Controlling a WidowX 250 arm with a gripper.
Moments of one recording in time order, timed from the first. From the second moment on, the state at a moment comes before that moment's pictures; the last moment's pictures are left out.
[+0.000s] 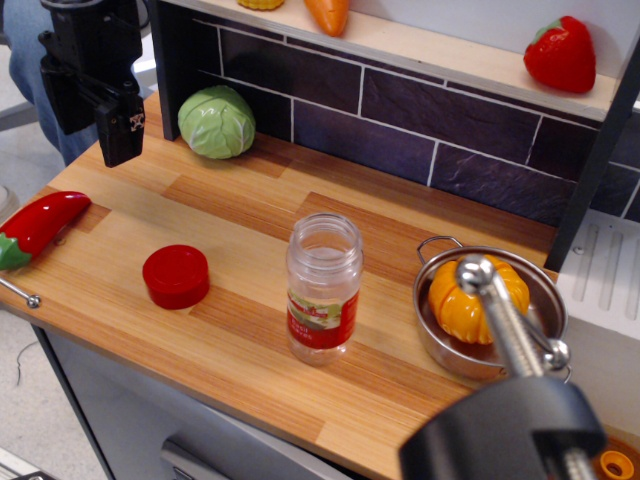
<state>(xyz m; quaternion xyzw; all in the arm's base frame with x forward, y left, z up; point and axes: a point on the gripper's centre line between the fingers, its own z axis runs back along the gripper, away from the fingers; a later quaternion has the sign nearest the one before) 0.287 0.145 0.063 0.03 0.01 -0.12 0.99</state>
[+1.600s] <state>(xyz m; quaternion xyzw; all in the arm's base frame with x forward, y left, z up) 0.249 0.067 0.028 -0.03 0.03 -0.12 0.99</state>
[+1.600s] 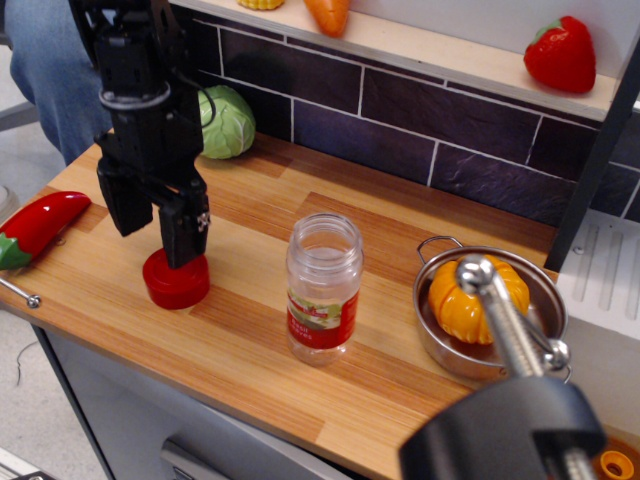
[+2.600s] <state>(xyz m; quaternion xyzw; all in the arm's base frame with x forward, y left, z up) 0.241 0.052 0.026 -0.04 0.02 -0.12 0.99</state>
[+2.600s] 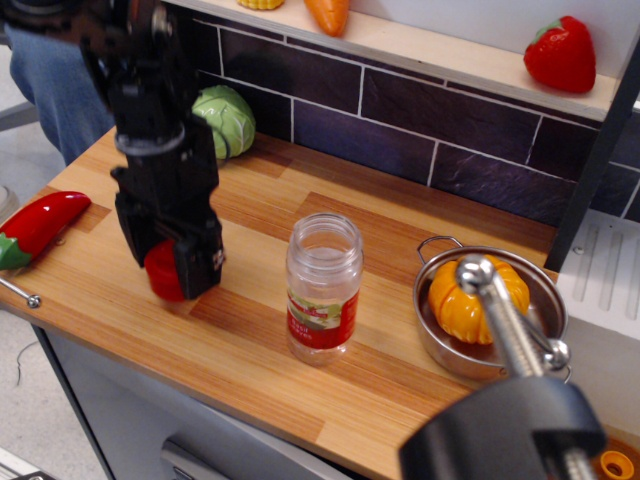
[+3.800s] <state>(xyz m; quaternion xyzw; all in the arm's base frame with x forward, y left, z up) 0.251 -0.063 0.110 -0.03 0.03 -0.05 1.00</state>
